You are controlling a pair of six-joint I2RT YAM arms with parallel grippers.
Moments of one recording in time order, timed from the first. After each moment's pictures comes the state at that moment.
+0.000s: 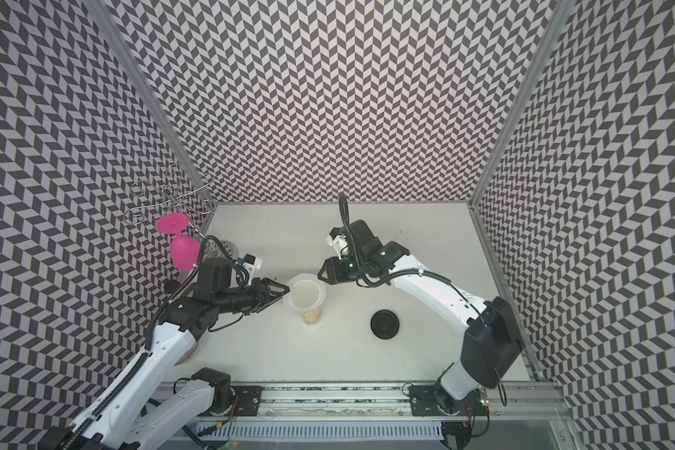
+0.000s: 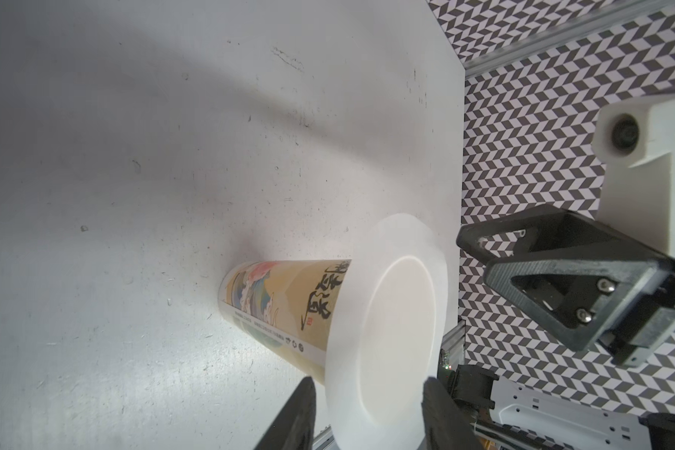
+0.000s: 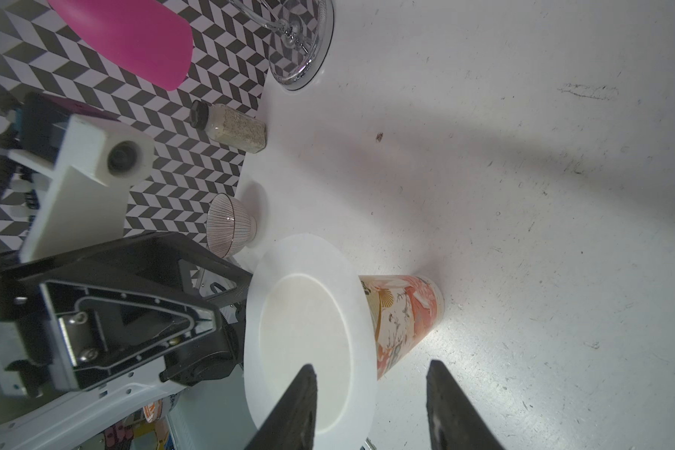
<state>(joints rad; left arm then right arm) -0.27 0.88 0.74 -0.59 0.62 -0.75 0.70 1.56 1.34 -0.62 -0.44 0.48</state>
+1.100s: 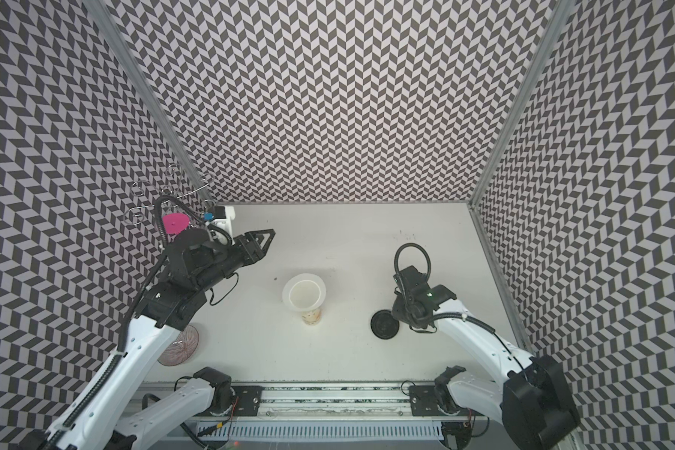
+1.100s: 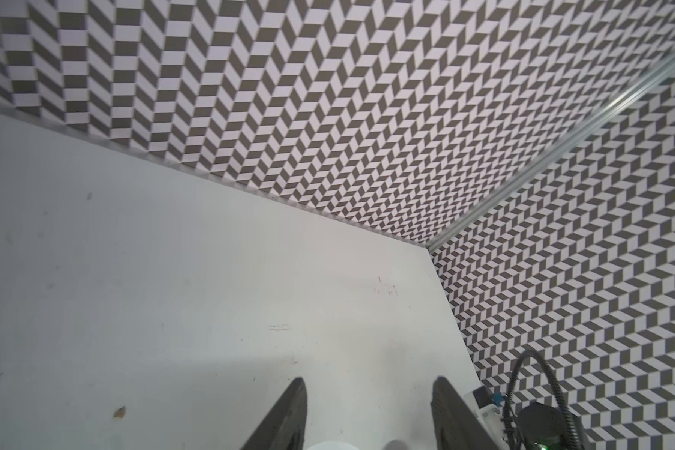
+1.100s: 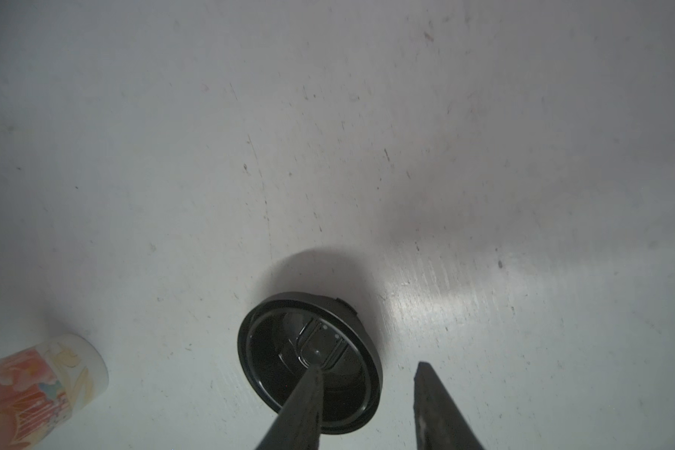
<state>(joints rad) -0.41 0.96 1.11 -0.38 0.18 -0.61 0.48 1.16 0.70 -0.80 0.02 0.86</state>
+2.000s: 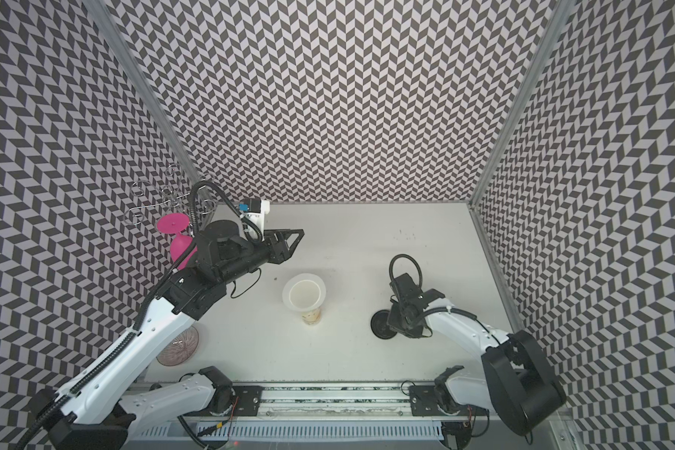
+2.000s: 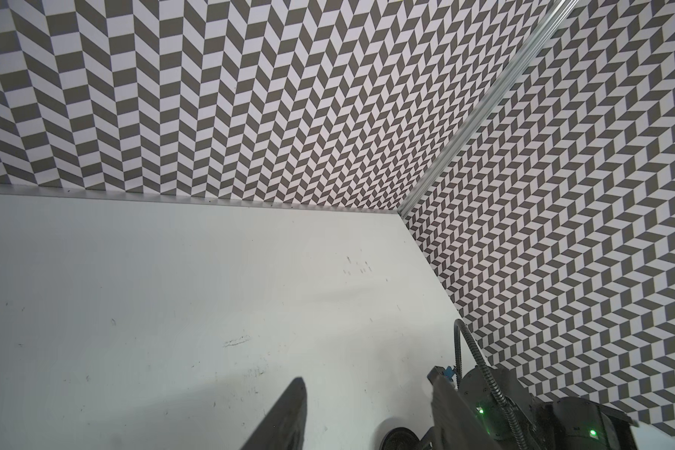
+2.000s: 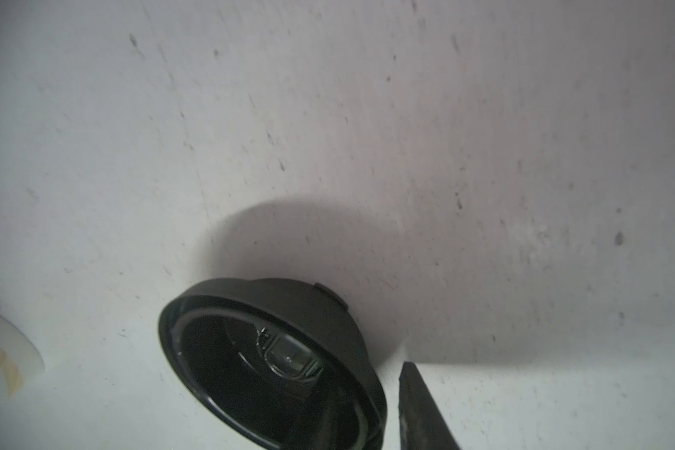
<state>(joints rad) -0.58 1.06 1.18 -0.36 0.12 -0.51 0.48 1.28 0.62 -0.68 -0.12 0.85</state>
